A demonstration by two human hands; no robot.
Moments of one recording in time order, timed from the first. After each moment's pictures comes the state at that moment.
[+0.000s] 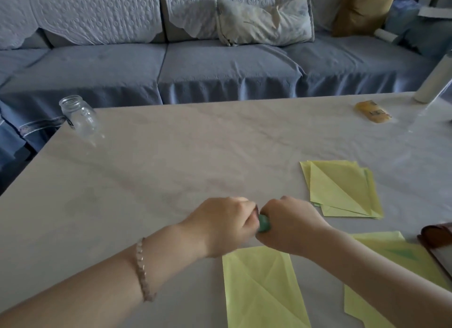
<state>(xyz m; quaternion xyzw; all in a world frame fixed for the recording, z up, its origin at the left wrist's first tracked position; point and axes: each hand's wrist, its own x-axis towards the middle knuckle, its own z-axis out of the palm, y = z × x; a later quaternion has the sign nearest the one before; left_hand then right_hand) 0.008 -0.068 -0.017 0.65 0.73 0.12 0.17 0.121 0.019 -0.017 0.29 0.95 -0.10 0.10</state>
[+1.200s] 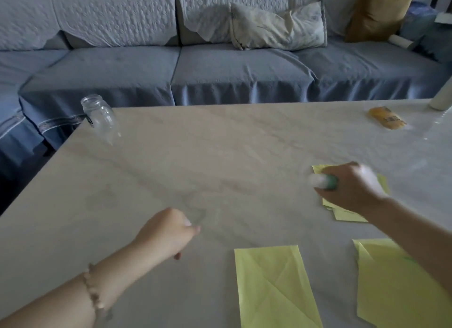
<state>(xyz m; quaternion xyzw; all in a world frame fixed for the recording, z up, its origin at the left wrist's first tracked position) -0.051 -0.135 -0.035 0.36 0.90 0.05 0.22 0.161 0.113 -0.032 0.31 0.93 -0.09 -0.15</state>
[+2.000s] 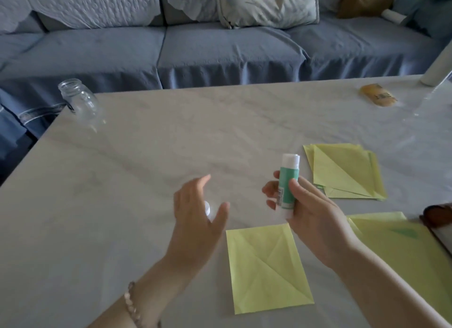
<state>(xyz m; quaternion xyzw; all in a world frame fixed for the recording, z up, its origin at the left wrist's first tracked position) 0.006 -0.118 -0.083 0.41 0.80 0.43 0.08 0.154 -0.004 -0.037 0.24 0.47 -0.81 -0.25</state>
